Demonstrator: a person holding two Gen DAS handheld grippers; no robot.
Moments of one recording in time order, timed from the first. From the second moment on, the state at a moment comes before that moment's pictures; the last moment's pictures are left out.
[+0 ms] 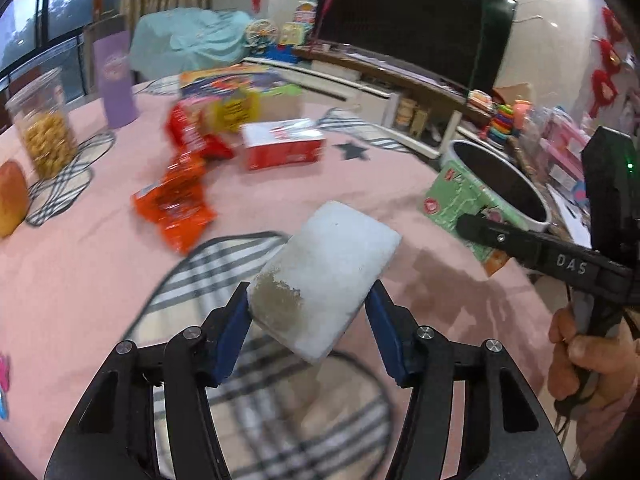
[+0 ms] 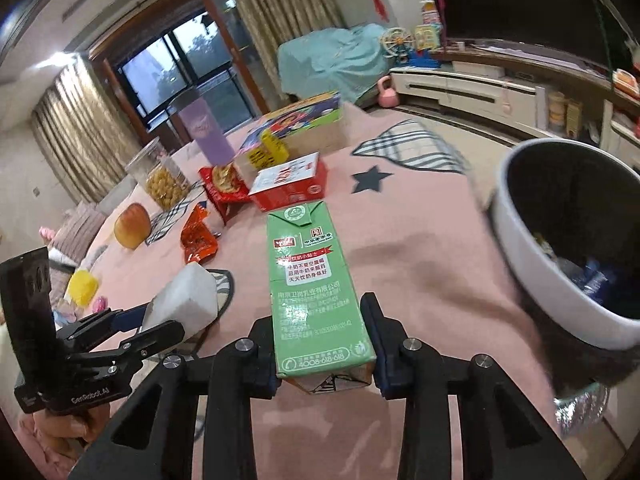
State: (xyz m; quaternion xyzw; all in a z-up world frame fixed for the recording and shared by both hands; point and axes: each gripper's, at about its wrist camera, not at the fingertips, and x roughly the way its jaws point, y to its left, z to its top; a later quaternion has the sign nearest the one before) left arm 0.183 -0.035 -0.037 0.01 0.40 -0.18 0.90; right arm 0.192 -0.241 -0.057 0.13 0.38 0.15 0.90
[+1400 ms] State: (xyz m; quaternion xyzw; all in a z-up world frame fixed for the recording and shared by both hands) left arm 0.196 -0.209 -0.012 0.09 0.39 -0.26 0.88; right arm 0.154 -0.381 -0.030 0.19 0.34 0.03 0.92
